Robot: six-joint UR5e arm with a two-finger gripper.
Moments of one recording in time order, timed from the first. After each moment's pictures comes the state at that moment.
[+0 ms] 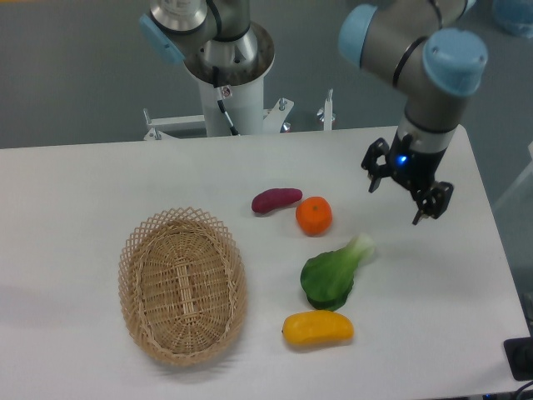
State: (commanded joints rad) arm 2.71 -1.93 -1.63 -1.14 1.53 1.57
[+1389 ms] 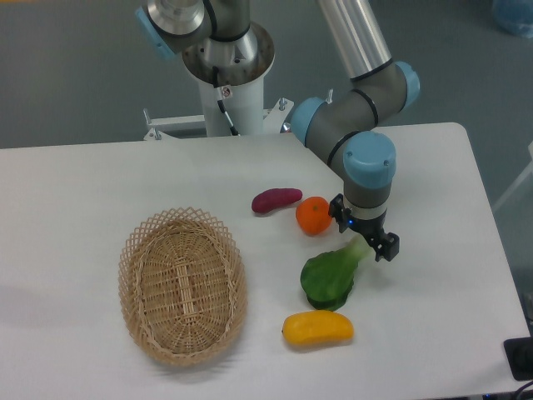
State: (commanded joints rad) arm 2.62 -2.04 -1.83 -0.72 1.64 1.43
